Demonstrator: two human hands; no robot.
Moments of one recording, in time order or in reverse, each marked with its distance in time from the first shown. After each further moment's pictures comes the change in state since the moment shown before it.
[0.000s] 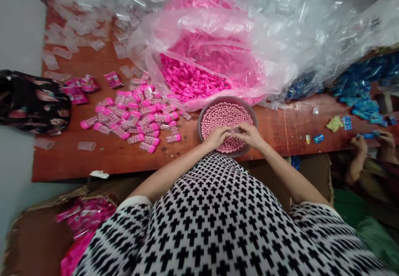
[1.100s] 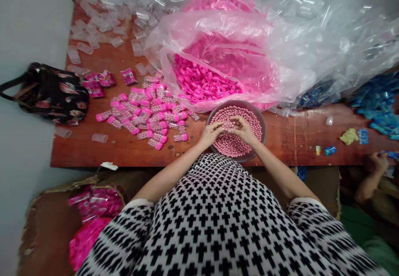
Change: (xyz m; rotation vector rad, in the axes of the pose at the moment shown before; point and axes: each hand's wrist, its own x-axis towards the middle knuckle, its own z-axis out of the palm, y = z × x) left_hand -0.003 -0.028 -0.032 -0.442 0.278 -0.246; right_hand 0.056 -0.002 0.042 0.531 -0.007 0.031
